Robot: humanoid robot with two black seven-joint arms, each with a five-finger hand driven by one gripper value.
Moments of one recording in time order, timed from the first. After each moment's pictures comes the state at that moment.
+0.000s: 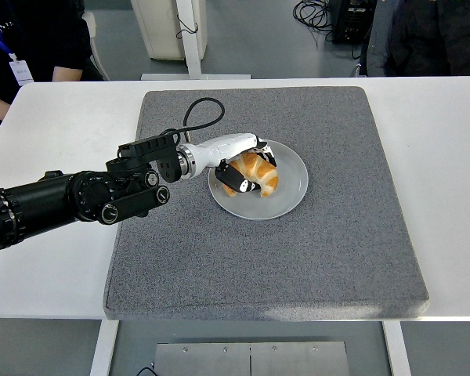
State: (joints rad) left arm -1.18 0.14 0.13 -0.84 0.96 0.11 -0.21; right arm -0.08 0.00 -0.01 0.16 -0.10 -0.09 0.28
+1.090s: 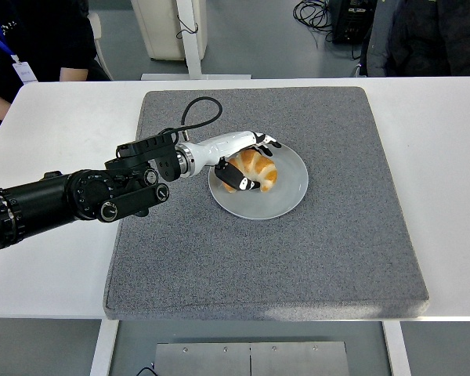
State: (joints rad) left arm -1.19 0.14 0.12 -0.84 0.93 0.11 -0.21; right arm -0.08 0.00 -0.01 0.16 -0.10 -0.09 0.28
